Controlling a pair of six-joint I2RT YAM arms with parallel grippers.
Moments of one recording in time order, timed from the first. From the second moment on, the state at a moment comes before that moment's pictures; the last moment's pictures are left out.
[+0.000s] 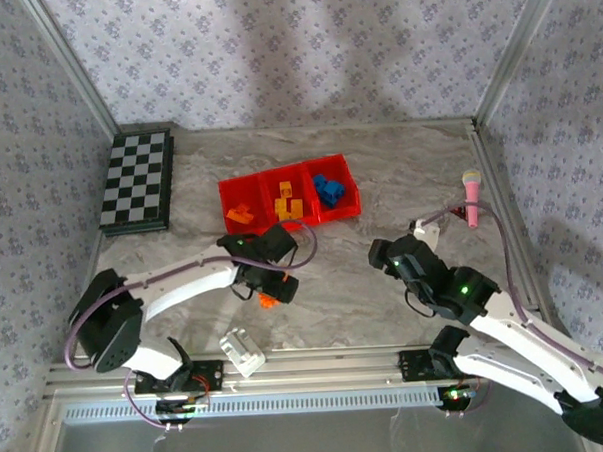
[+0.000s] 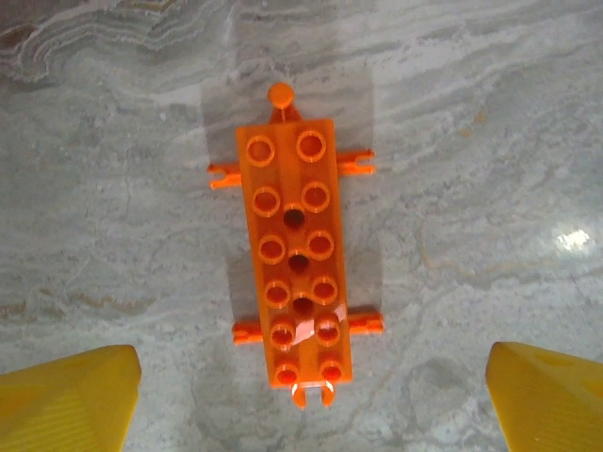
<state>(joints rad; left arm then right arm) -0.92 1.49 0.99 -0.83 -0.10 -0.40 0.81 0.72 0.70 -0.77 0.49 0.93</state>
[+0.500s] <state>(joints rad) -0.87 1.67 1.03 -0.78 -0.09 -0.37 0.78 0.73 0.69 -0.77 0.45 0.93</state>
